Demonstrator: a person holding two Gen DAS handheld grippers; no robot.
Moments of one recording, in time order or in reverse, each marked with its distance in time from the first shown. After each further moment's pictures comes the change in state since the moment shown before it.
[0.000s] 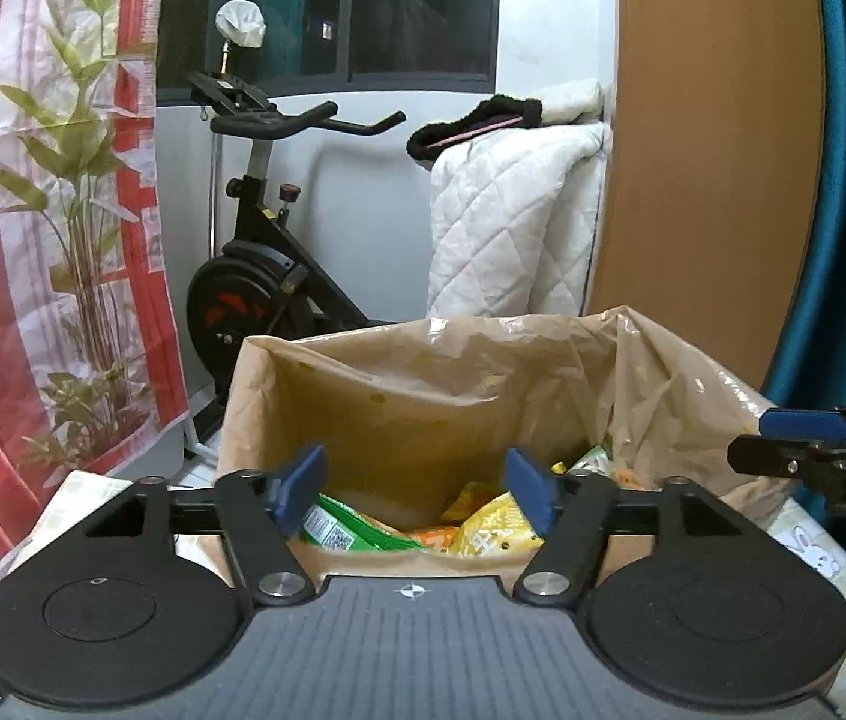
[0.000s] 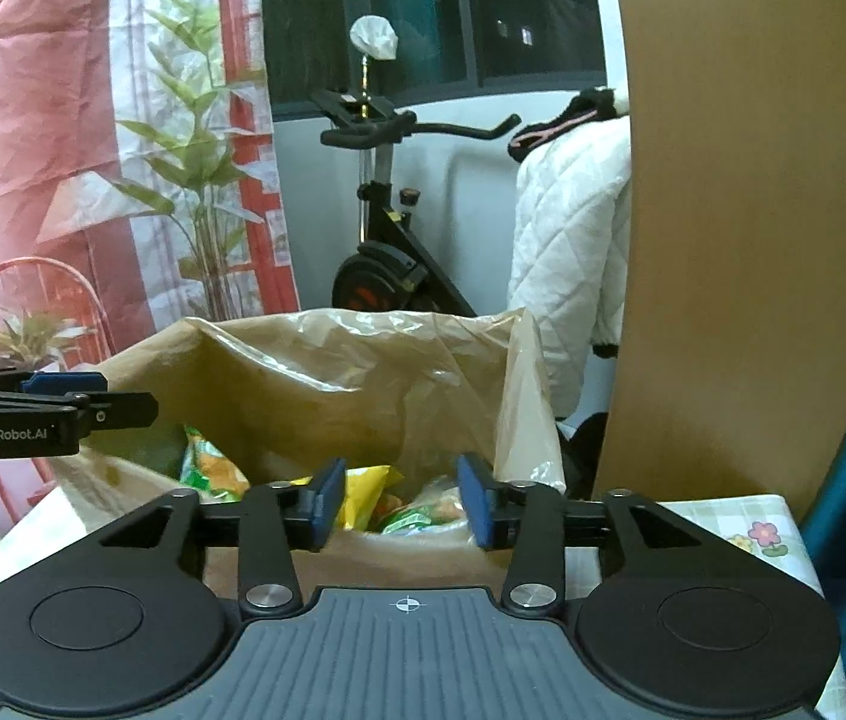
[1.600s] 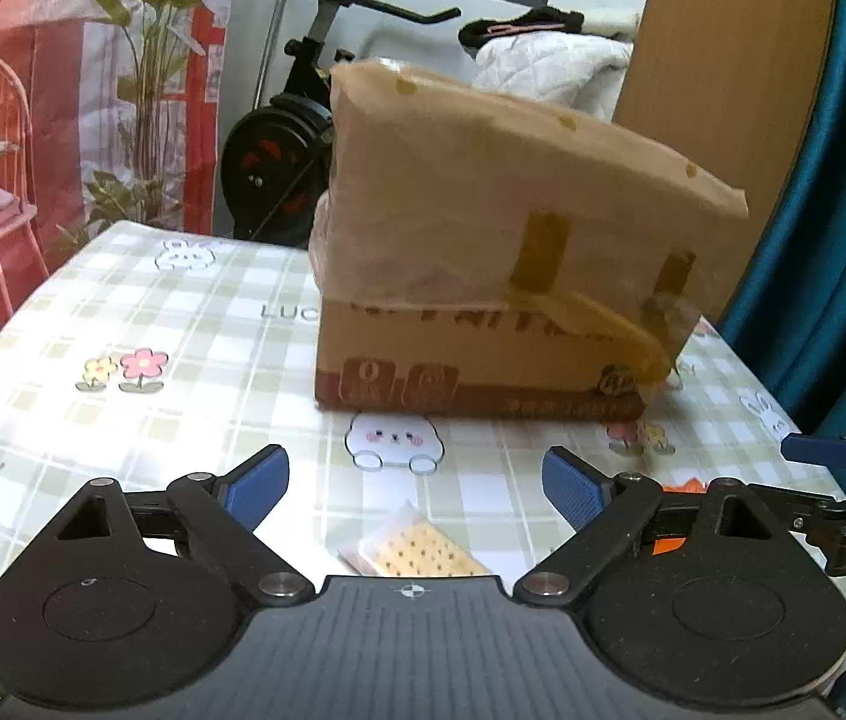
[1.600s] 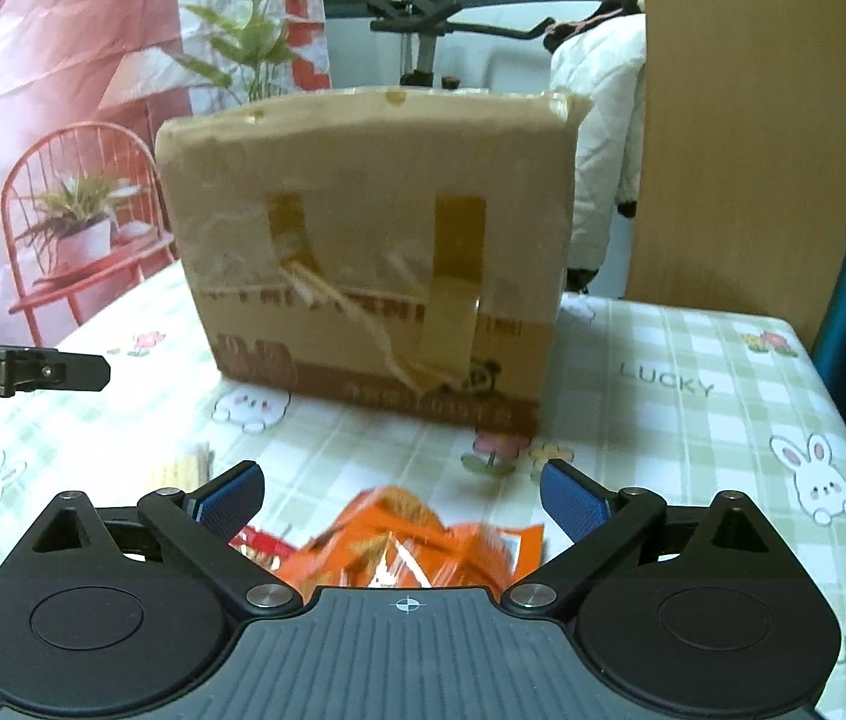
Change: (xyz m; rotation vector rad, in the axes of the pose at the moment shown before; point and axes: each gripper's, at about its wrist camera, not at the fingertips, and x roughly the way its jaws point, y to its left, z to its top) left arm -0.086 0.005 -0.155 -0.184 0.185 -0.010; right arm -0.080 0.038 -0.162 -0.040 0.196 0.042
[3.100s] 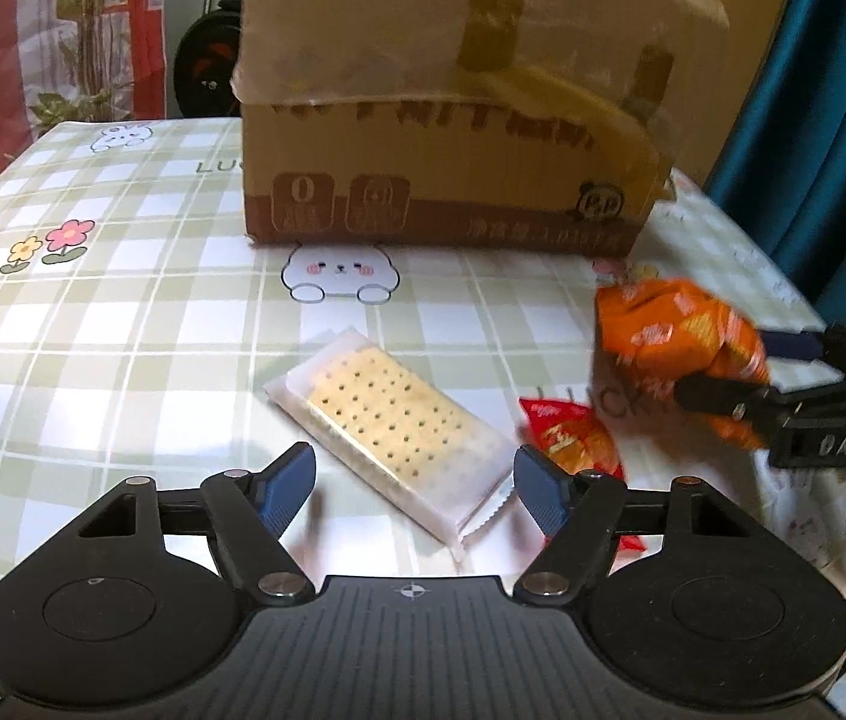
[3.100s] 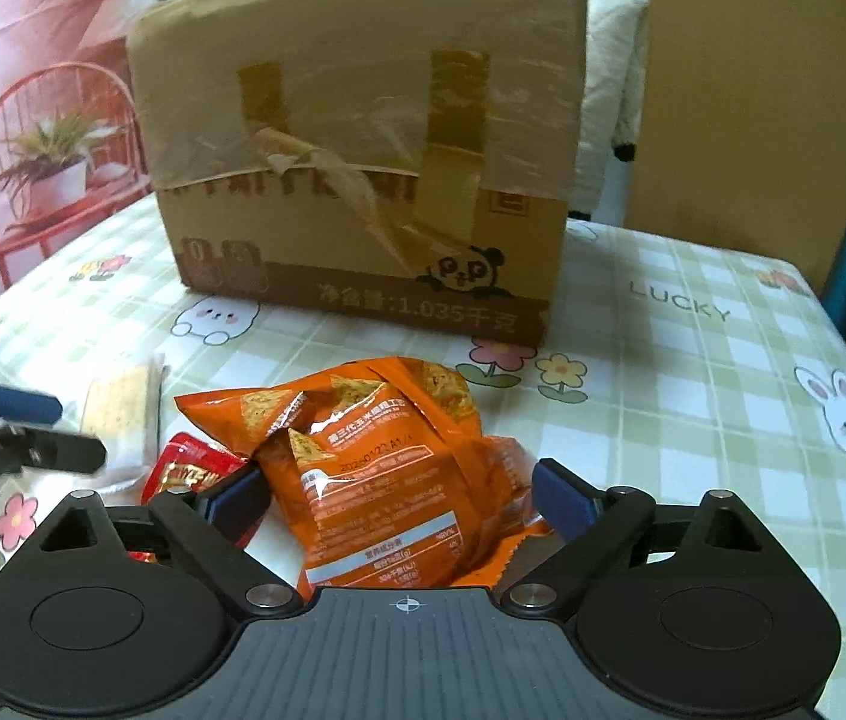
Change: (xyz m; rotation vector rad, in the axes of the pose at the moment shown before) left arm 0.045 -0.023 -0.056 0.082 0.215 -0.034; right arm 0.048 -0.003 -0.036 -0.002 0.070 -0.037
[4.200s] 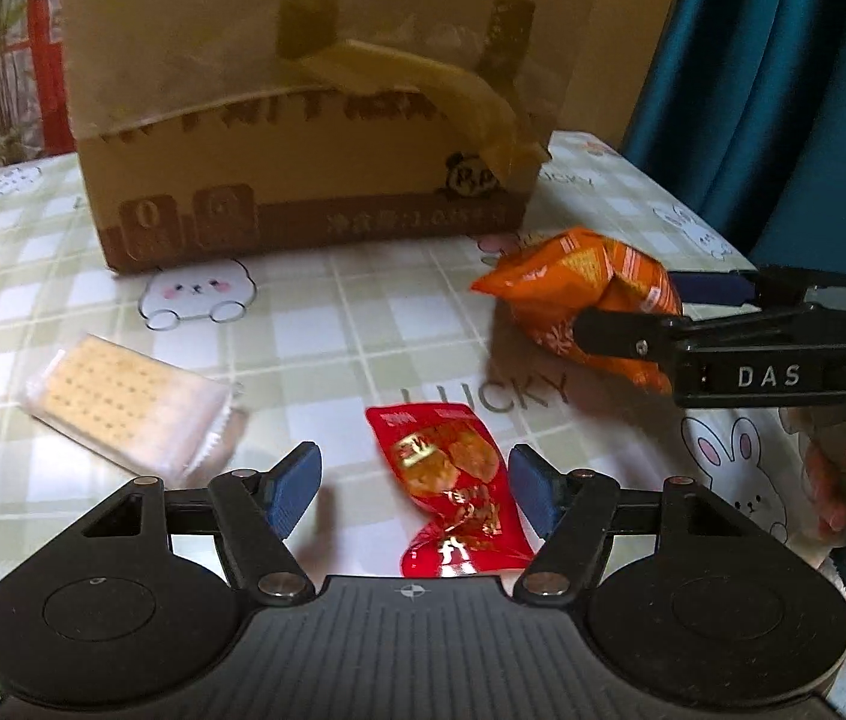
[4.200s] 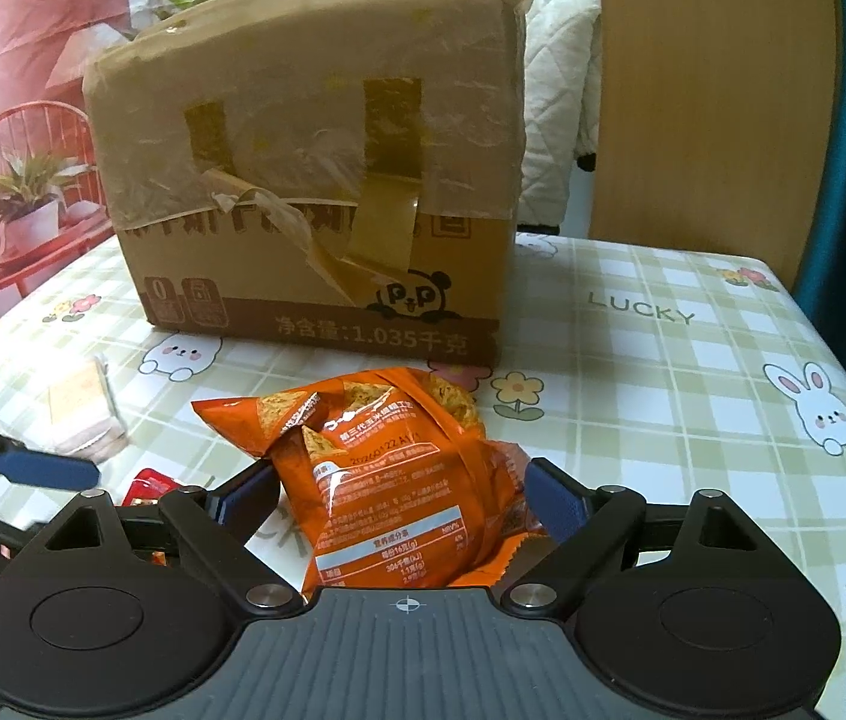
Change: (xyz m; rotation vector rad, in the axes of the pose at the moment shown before) left arm 0.023 -0.055 0.008 0.118 0.007 -0.107; right arm -0.001 -0.014 0.001 0.050 -0.051 -0.037
